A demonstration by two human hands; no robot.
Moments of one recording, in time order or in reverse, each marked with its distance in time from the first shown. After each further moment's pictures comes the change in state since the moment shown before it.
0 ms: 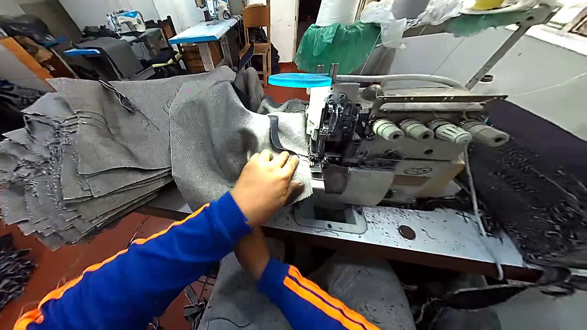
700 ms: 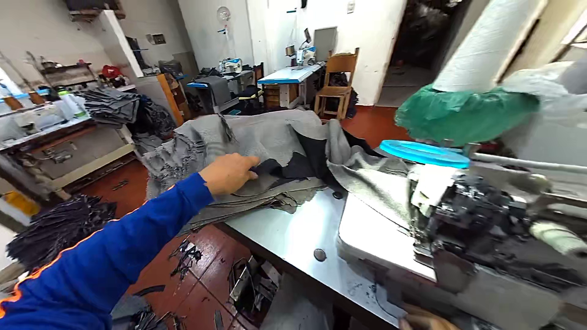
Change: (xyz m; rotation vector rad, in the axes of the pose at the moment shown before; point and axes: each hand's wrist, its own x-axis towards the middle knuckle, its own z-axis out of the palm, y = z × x) left_hand -0.073 -0.143 -0.139 0.069 -0.350 -0.540; right_hand -0.031 0.045 -0.153 -1.065 0.329 -0.677
